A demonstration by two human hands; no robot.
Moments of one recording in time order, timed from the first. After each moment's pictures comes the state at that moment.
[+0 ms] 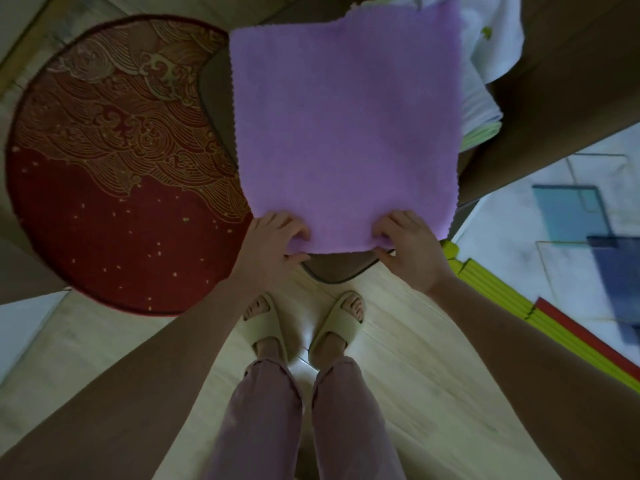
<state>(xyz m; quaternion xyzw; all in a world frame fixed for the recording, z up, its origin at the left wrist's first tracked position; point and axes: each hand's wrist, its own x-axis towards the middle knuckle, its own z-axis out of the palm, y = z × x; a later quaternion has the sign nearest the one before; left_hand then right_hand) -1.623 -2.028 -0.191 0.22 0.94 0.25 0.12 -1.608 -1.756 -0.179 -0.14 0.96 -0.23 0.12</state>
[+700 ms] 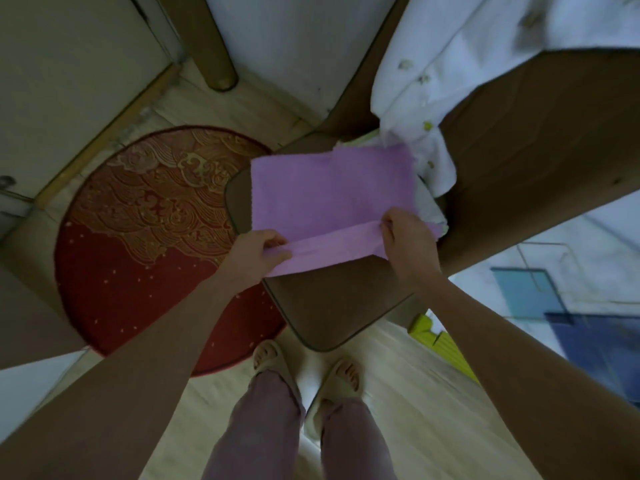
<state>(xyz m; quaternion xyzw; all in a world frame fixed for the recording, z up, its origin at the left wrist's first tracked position) -1.730 -2.024 -0.079 0.05 0.91 0.37 0.19 -1.728 -1.748 -0.074 0.04 0.97 -0.24 0.05</state>
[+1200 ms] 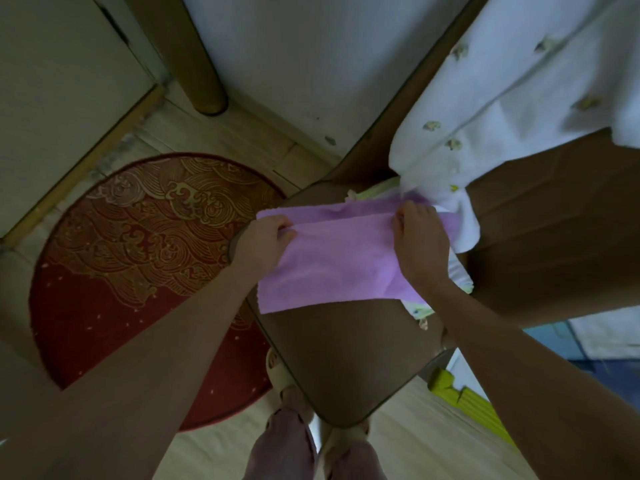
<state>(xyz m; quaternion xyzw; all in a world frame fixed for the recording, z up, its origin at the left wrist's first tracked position) -1.879 -2.029 -0.101 0.05 0.92 0.34 0.16 -1.847 -1.773 -0.088 0.09 0.98 -0.14 -0.09</state>
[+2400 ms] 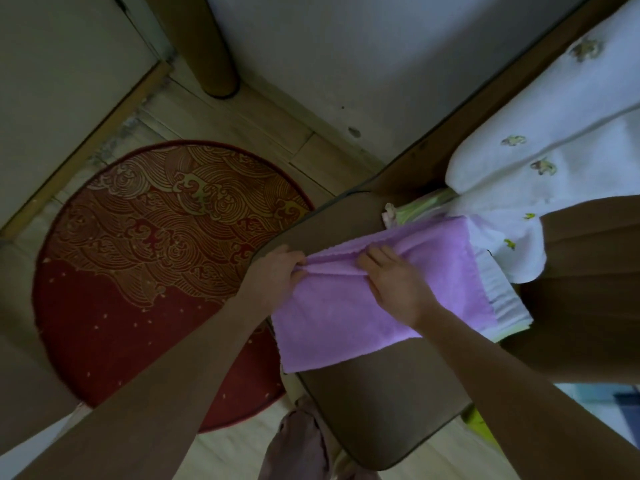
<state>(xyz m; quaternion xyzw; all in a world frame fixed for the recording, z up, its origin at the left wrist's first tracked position) -1.889 -2.074 -0.156 0.13 0.92 0.28 0.25 -1.860 -1.830 -0.155 -0.21 0.96 -0.14 0.09</state>
